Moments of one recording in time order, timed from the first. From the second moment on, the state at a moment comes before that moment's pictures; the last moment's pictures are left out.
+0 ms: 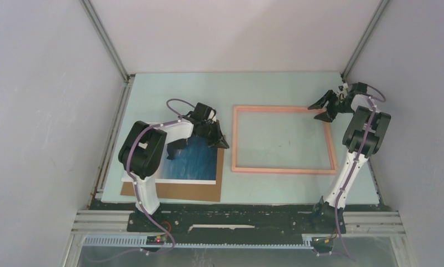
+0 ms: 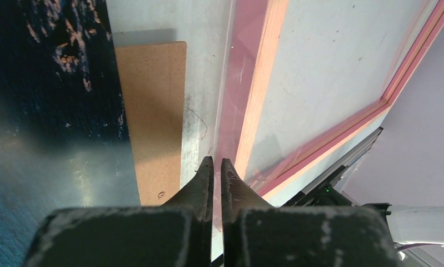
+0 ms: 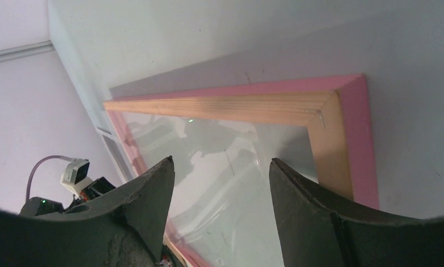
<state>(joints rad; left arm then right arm) -0.47 1.89 1.12 -0.25 0.49 -0.77 -0.39 2.34 1.81 -0.65 -0.80 0.32</state>
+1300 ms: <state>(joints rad) -0.56 2.00 1.34 -0.44 0.42 -0.73 -0.48 2.24 1.66 -0.52 -0.85 0.37</state>
